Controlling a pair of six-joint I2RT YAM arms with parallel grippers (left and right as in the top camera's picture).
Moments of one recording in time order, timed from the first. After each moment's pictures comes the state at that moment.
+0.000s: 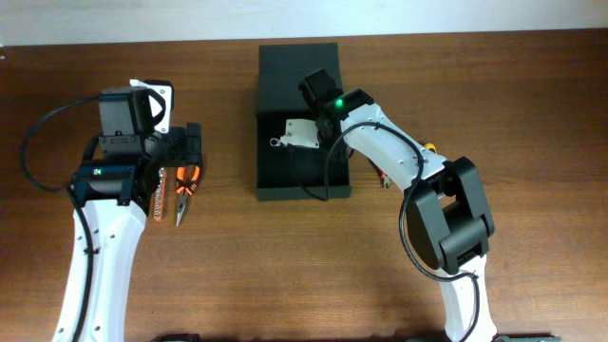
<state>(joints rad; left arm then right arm) 0.02 1.35 1.25 -0.72 -0.10 0.11 0.50 2.23 1.81 -0.85 0.04 -1.02</state>
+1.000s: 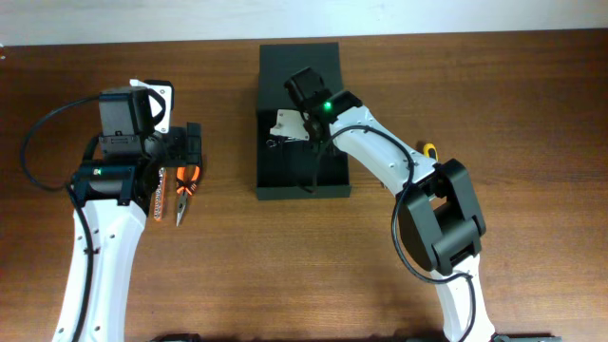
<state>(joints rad) 0.02 1.35 1.25 -0.72 -0.10 0.11 0.55 2.25 1.86 -0.81 0.19 -0.91</state>
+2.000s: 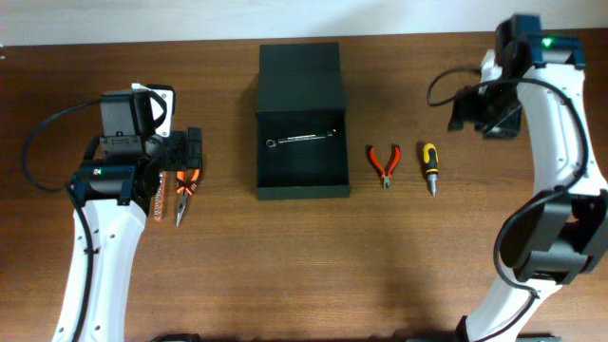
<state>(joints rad) 0.02 1.35 1.25 -0.76 -0.10 0.11 -0.12 2.01 1.91 -1.40 -0.10 0.11</state>
